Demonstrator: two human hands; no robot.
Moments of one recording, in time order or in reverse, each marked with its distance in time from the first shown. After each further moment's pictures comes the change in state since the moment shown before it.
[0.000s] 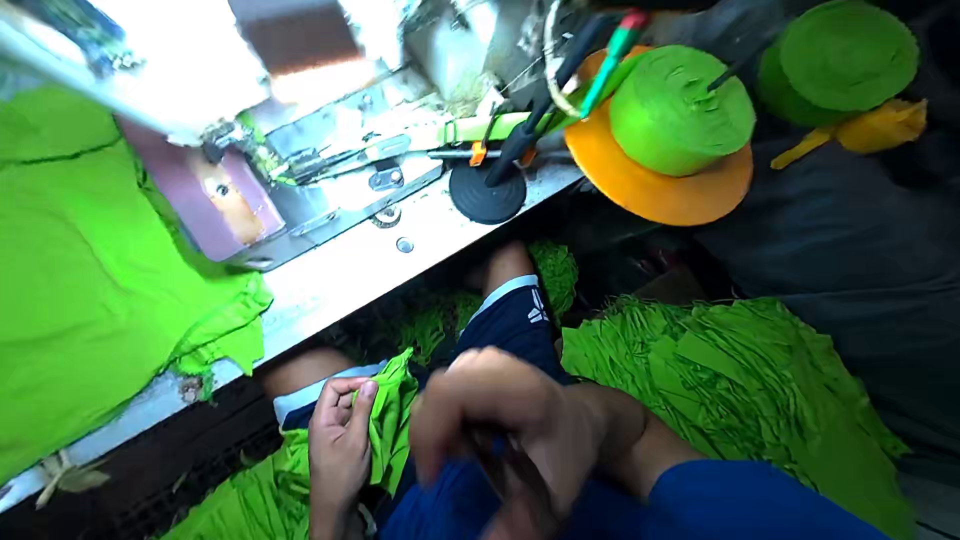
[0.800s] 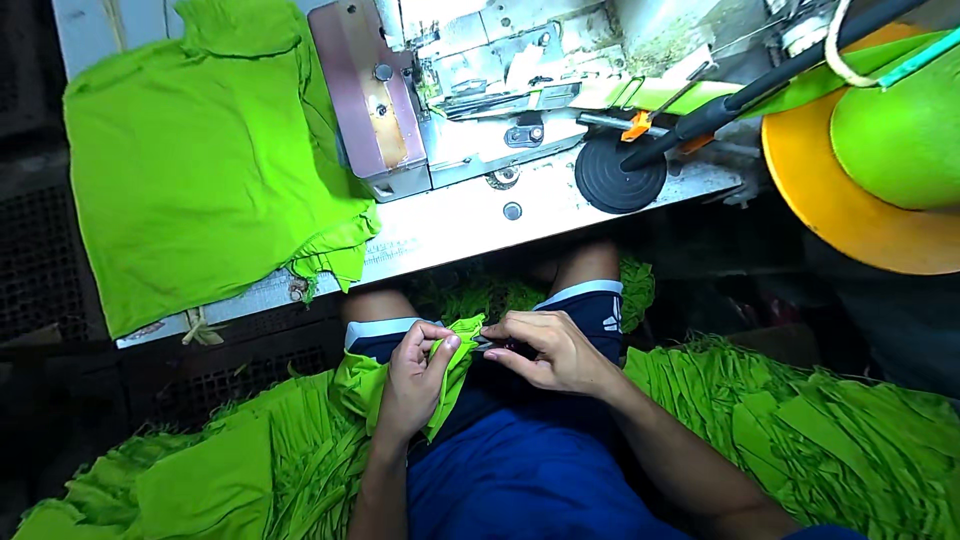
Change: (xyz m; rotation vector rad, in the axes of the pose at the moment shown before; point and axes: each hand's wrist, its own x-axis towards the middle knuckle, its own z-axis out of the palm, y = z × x) left_hand 0.001 0.009 0.003 0.023 -0.016 -0.085; right_hand -0.079 0.109 -0.042 -0.744 -0.197 0.281
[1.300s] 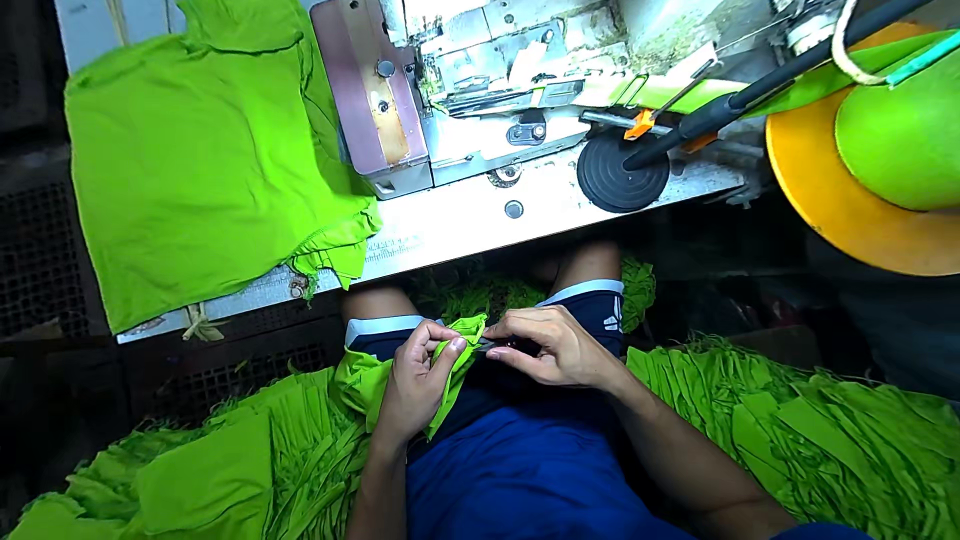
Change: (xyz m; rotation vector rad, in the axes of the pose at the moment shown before) left_hand -0.001 0.002 0.000 0.028 -0.052 0.009; right_hand 0.004 0.005 -0.005 0.088 -0.043 -0.046
